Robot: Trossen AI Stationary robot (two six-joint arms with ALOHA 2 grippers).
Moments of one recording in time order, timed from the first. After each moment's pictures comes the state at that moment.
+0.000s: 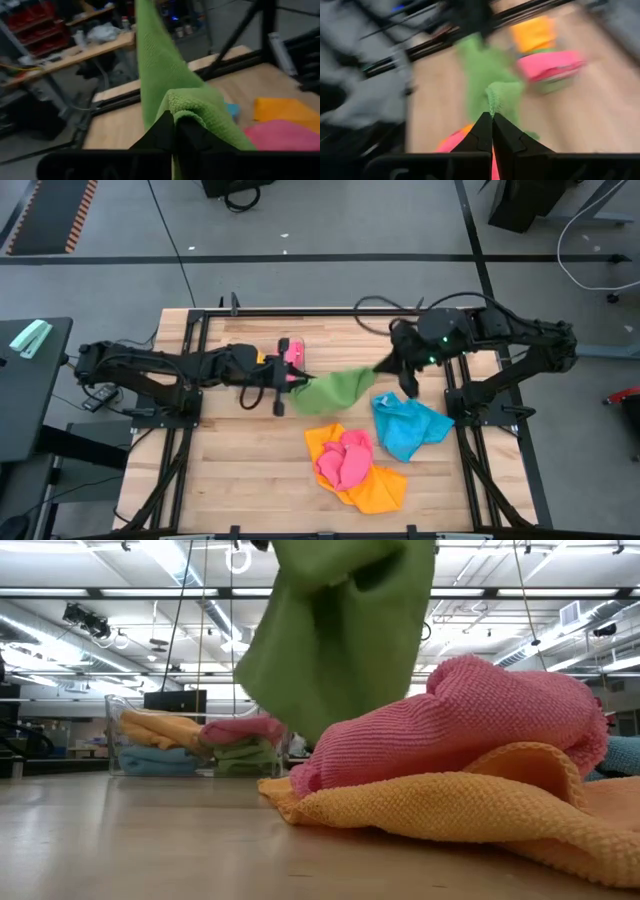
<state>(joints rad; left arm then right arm) -0.05 1.25 0.98 0.08 -0.08 0.32 0.09 1.24 1.61 -0.99 0.00 0.40</state>
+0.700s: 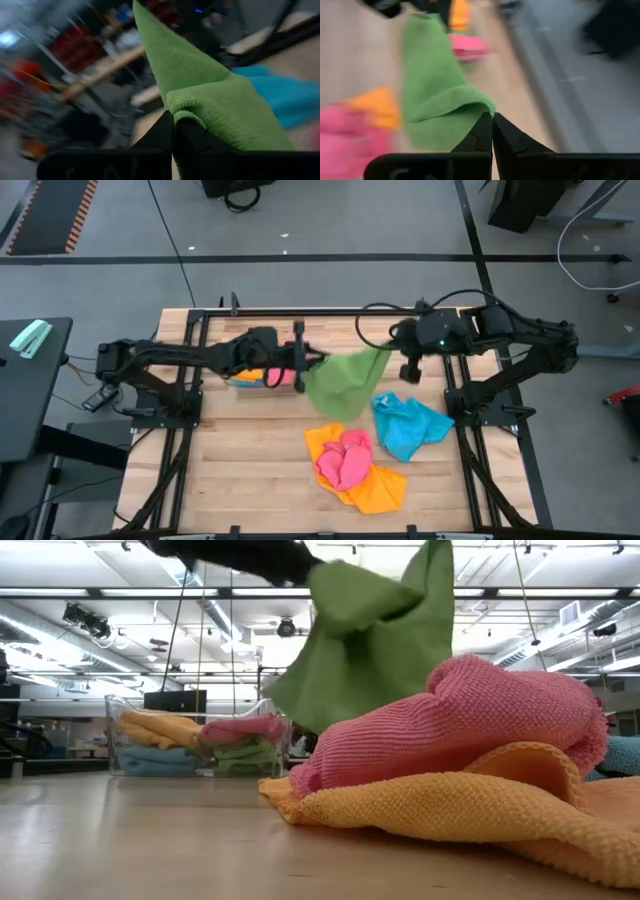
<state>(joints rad) 0.15 1.44 0.98 0.32 -0.01 0.57 0.07 1.23 1.61 -1.20 0.42 0.10</state>
